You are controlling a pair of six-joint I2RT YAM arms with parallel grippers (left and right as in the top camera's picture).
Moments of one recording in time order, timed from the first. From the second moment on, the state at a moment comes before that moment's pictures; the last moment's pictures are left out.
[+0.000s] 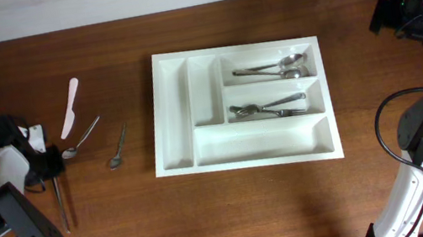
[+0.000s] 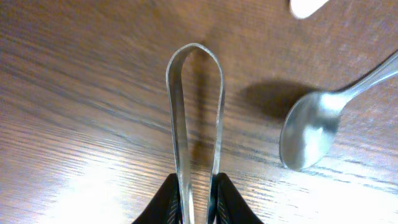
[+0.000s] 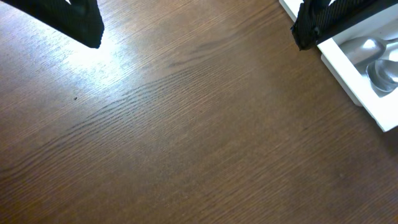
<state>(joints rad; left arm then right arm) 0.46 1.90 1.20 -0.62 -0.03 0.25 -0.31 2.19 2.29 -1.44 0.13 0.23</state>
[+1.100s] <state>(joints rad) -0.36 1.75 1.50 -0.71 0.23 0.59 -0.31 2.19 2.29 -1.44 0.13 0.23</state>
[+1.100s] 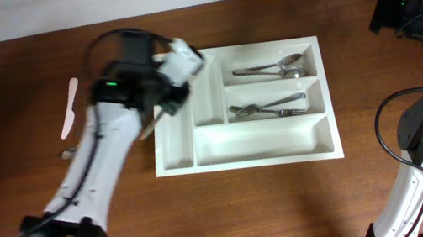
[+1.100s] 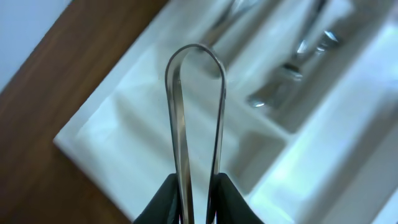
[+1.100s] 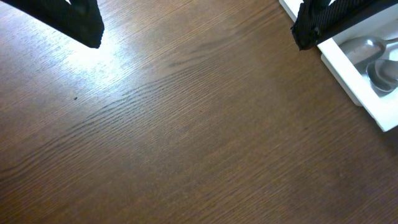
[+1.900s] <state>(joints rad) -0.79 1.96 1.50 -0.74 0.09 0.73 -0.31 2.19 2.29 -1.44 0.13 0.23</state>
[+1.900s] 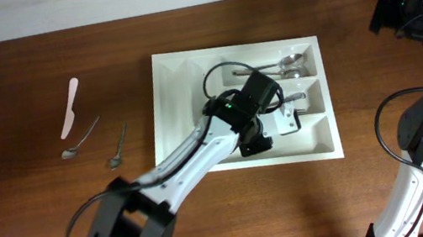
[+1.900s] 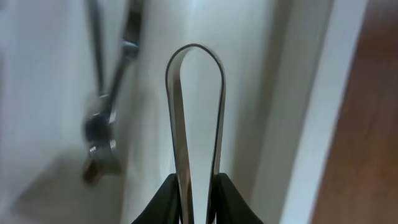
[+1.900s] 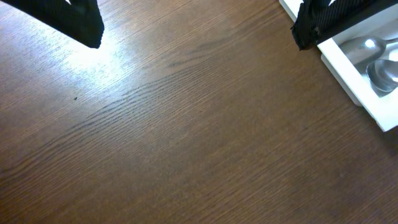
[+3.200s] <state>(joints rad) -0.63 2.01 1.93 -0.62 -0.21 0.45 -0.31 2.19 2.29 -1.44 0.13 0.23</state>
